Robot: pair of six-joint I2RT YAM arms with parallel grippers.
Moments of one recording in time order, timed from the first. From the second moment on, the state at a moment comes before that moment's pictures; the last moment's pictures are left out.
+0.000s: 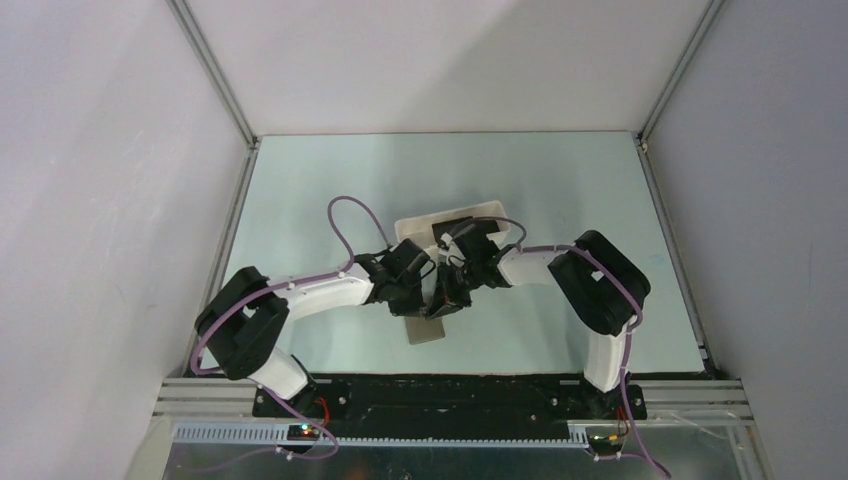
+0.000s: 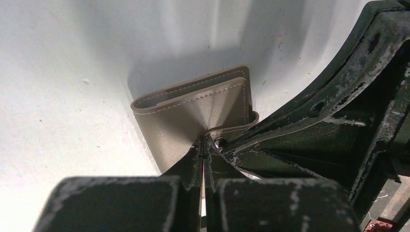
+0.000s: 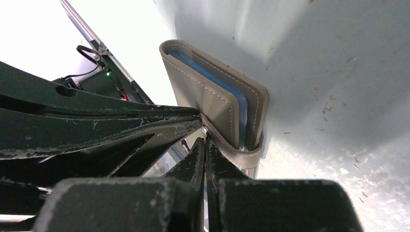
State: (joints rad) left arm -0.82 1.54 0.83 -0.45 -0.02 -0.91; right arm 0.73 1.88 0.94 -0.03 -0.71 0.79
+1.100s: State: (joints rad) left arm -0.82 1.54 0.83 -0.46 -0.02 -0.91; right arm 0.78 1.97 1.14 -0.40 -0.59 0.76
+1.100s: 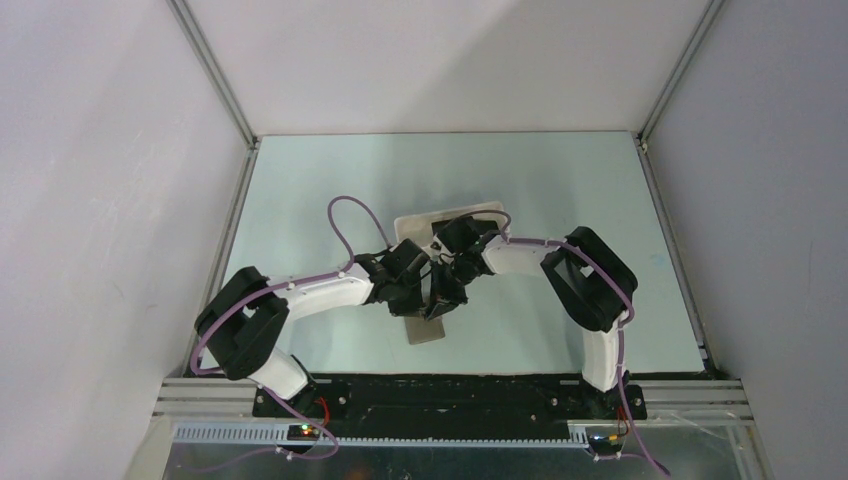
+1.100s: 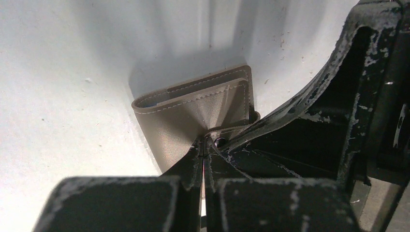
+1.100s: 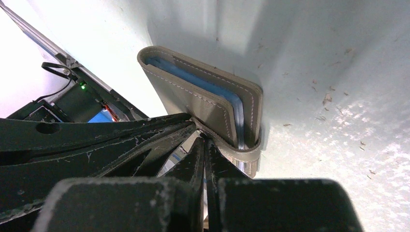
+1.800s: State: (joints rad) left arm -0.83 1.54 0.83 -0.45 -0.02 -0.91; right arm 0.74 1.69 0.94 -0.33 -0.53 0.68
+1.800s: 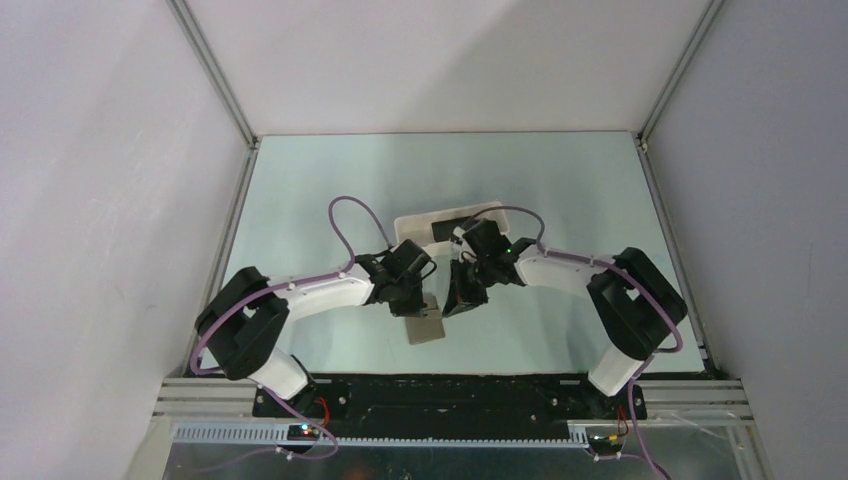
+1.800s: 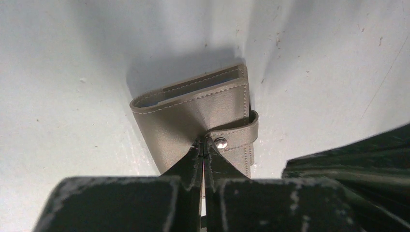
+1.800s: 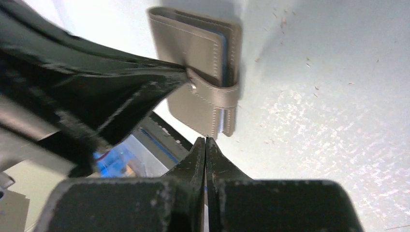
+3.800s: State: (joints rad) left arm -0.89 1.50 0.83 -0.46 -0.08 -0.89; right arm 0.80 1.85 1.05 -0.28 -0.54 0.70
